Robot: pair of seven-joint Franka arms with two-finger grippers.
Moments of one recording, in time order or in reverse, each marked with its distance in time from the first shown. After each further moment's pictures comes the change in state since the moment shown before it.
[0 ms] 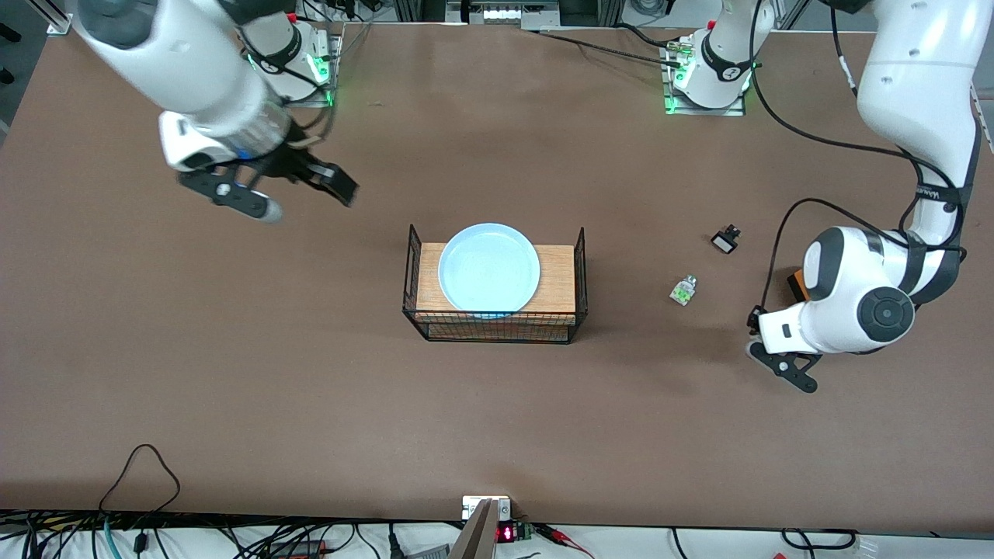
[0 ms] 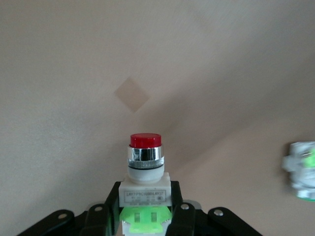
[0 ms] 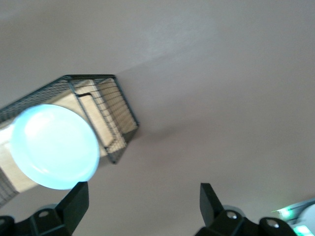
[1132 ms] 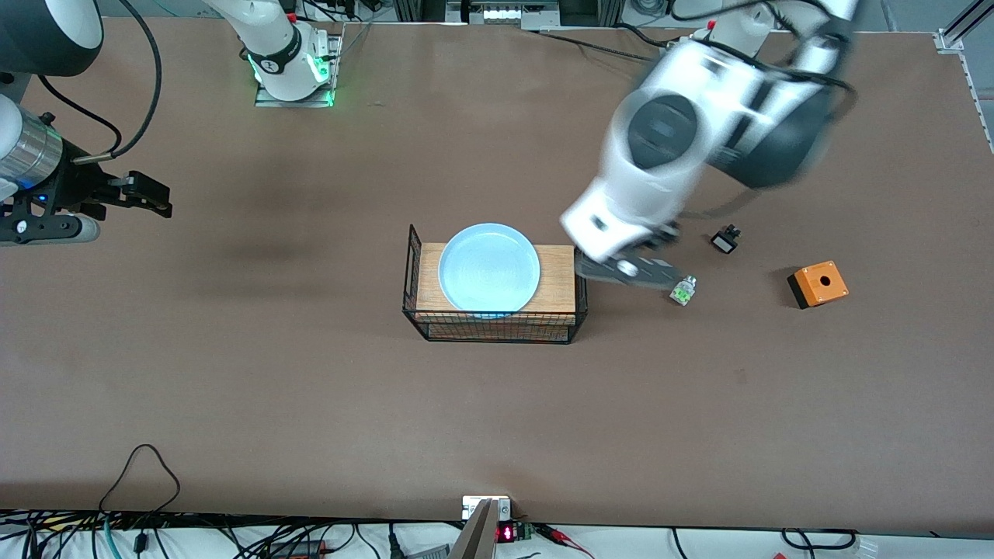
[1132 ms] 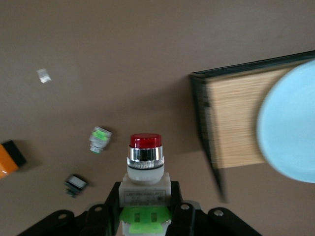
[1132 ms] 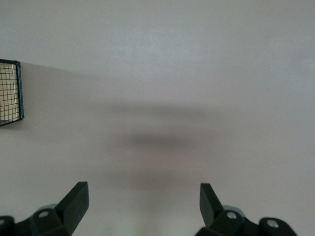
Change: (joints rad) left arm -0.490 -0.185 -0.008 0.412 -0.069 -0.639 -0.863; right arm -0.338 -0.079 -0.096 -0.063 -0.151 -0.099 -0.995
